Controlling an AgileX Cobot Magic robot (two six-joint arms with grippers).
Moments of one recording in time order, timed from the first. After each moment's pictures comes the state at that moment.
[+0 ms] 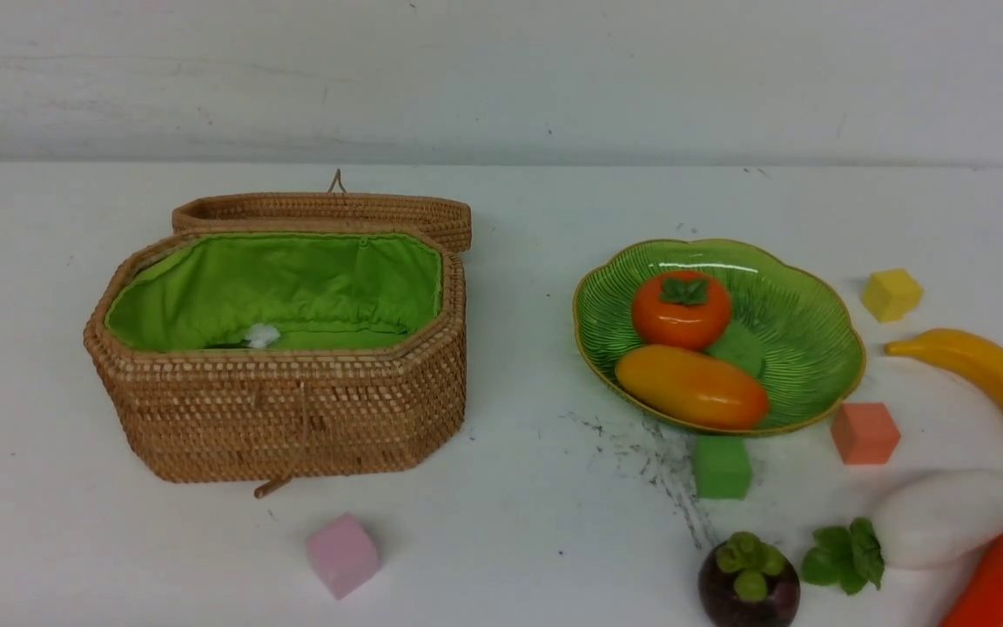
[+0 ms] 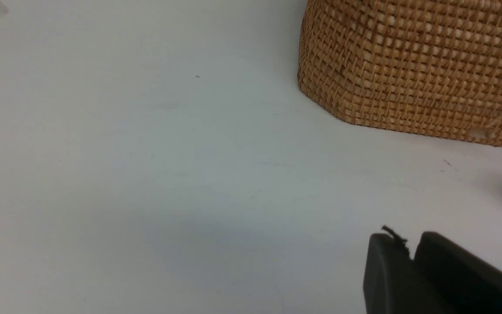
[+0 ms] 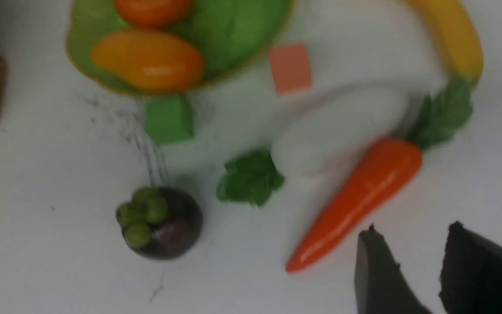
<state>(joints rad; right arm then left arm) 0.06 0.69 -0.70 0.05 0.93 0.28 -0.04 -0.01 0.03 0.18 0.40 -0.37</state>
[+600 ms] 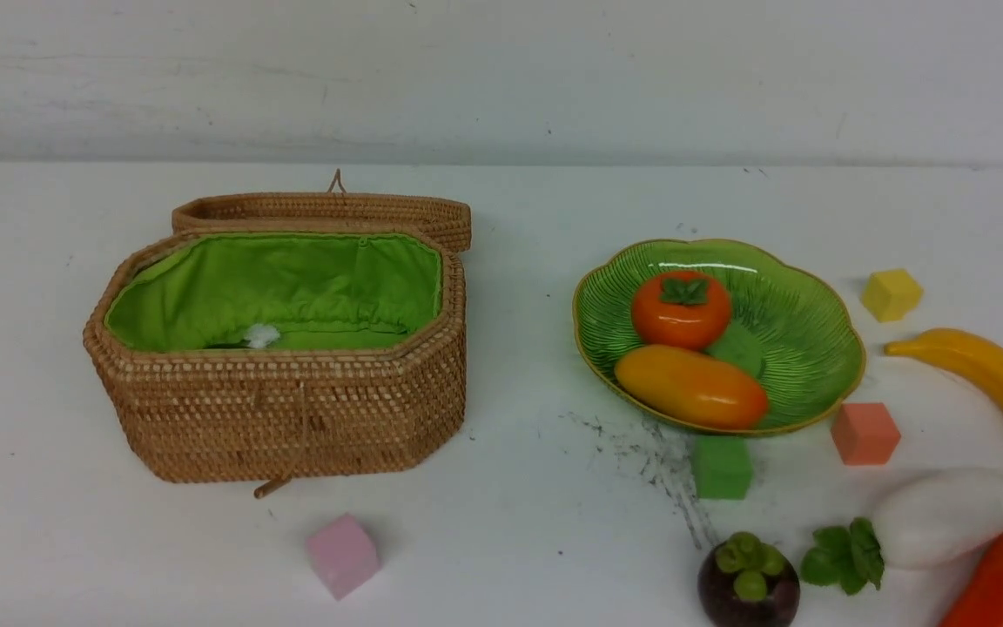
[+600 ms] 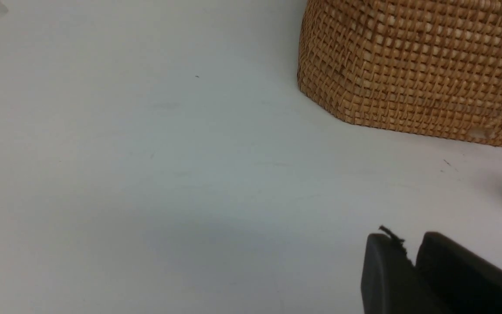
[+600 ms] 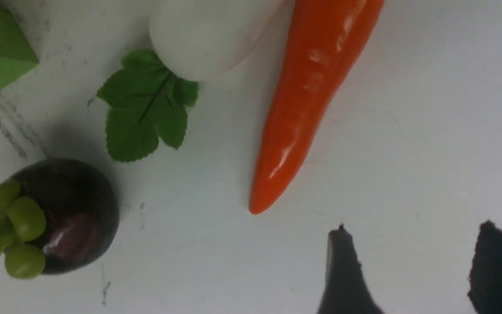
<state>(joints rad) 0.06 1.05 -0.67 0.03 0.92 0.59 -0.04 -0.01 0.03 0.18 0.40 -0.37</state>
